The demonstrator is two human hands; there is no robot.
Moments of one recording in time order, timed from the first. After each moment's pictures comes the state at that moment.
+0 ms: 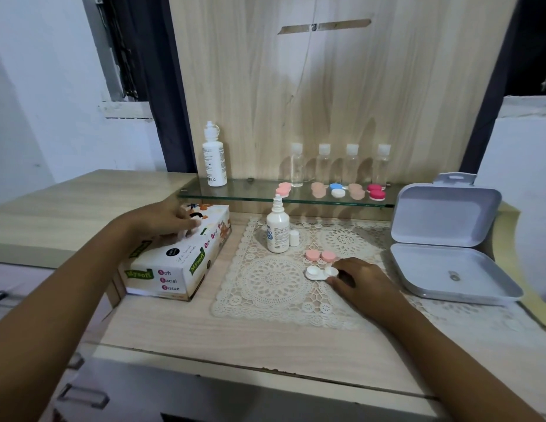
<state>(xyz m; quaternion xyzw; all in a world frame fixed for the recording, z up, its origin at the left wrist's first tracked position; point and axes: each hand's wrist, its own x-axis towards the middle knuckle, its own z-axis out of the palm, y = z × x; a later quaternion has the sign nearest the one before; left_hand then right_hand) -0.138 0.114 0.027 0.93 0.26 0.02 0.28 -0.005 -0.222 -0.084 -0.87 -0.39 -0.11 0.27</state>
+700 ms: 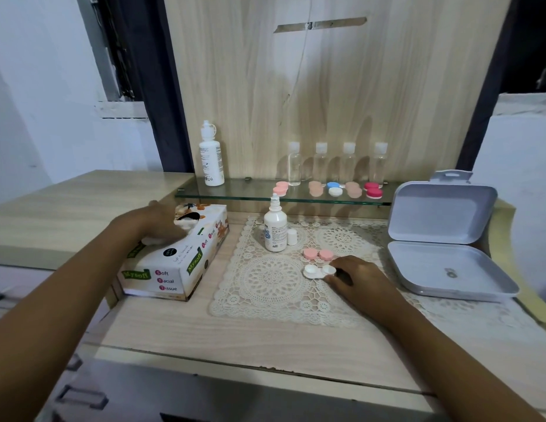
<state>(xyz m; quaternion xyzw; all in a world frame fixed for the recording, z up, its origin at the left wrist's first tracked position) -0.131 0.114 0.025 0.94 0.33 -0.05 0.01 -0.004 -0.222 -0.085 -0.87 -0.40 -0.12 0.27</state>
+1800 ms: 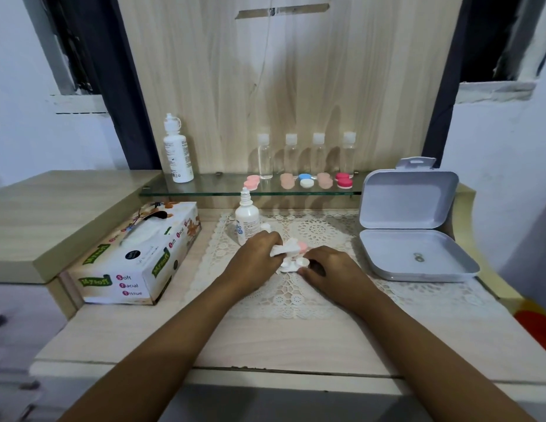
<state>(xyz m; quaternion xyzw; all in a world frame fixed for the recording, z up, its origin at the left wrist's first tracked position) -0.064 -0.053 -0.065 0.95 0.02 0.20 0.24 -0.002 -0.221 -0.087 -0.86 -0.40 -0.12 0.29</state>
